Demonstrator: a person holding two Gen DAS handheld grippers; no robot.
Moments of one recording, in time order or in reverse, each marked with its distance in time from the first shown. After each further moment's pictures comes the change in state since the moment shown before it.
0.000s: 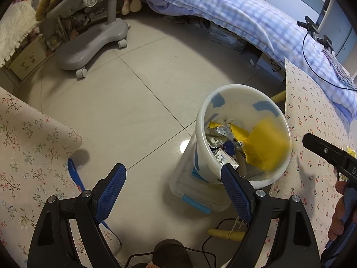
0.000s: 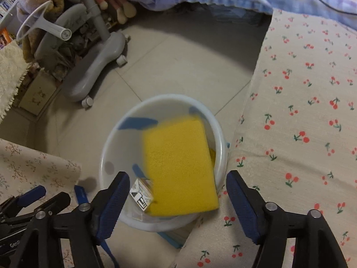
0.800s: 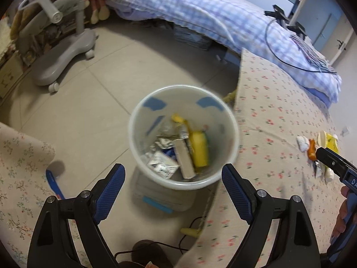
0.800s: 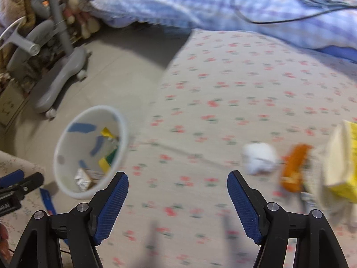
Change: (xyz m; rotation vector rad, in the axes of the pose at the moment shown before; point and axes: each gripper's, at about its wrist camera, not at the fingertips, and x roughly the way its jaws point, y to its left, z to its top) left arm -0.021 -0.091 -0.002 0.113 -0.010 -0.125; right arm -0.102 -0.096 -0.029 0.062 -0.068 -0.221
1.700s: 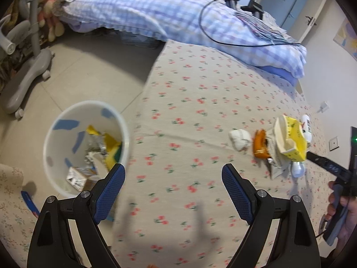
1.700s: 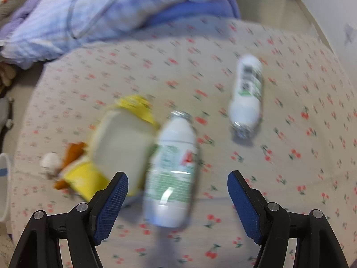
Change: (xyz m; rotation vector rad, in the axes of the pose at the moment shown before) left arm 0.005 -0.159 0.006 0.158 0.013 -0.135; right arm -0.046 -0.226 -0.034 0.345 0.051 -0.261
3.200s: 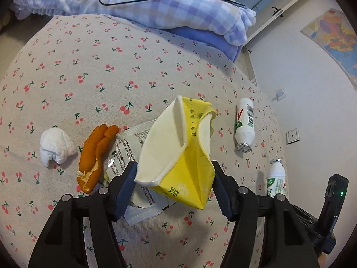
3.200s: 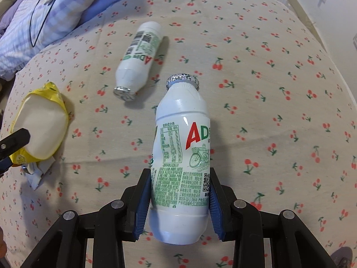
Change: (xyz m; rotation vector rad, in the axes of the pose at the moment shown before) left arm 0.100 -0.193 0.006 0.007 0.097 -0.342; right arm -0.016 -0.118 -0.036 0.102 0.039 0.002
